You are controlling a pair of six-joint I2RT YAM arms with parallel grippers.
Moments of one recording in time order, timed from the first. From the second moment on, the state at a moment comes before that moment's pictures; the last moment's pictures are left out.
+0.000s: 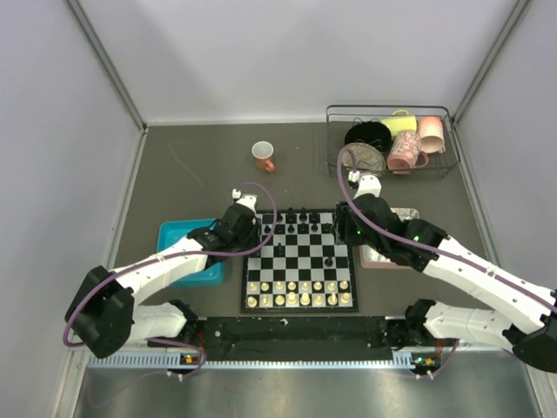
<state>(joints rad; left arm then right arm) -0.68 1.22 0.66 -0.32 -0.12 -0.48 0.90 1.01 0.97 -0.67 0.37 0.59</state>
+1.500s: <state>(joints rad) -0.53 1.45 1.13 -0.41 -0.22 -0.33 0.90 0.93 0.91 -0.68 0.36 0.60</state>
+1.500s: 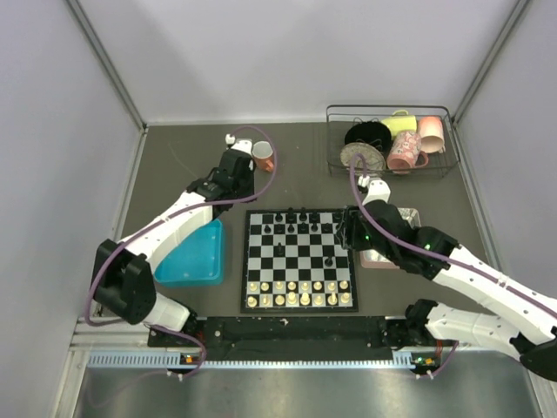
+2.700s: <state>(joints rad) -0.53 1.63 1.08 -0.37 -0.15 -0.34 0.89 0.92 0.89 -0.68 0.35 0.60</state>
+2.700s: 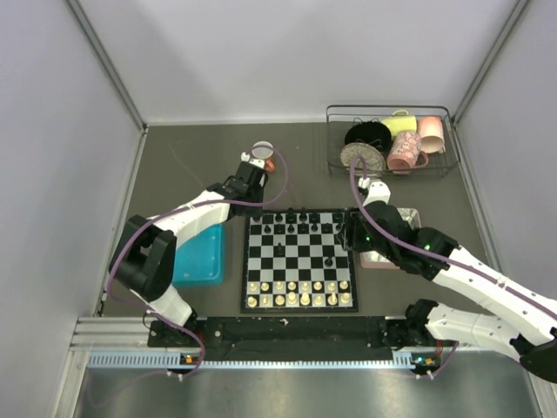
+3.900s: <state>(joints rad) -0.52 1.66 1.07 -0.34 -0.17 -0.34 0.89 0.91 0.89 -0.68 0.34 0.60</state>
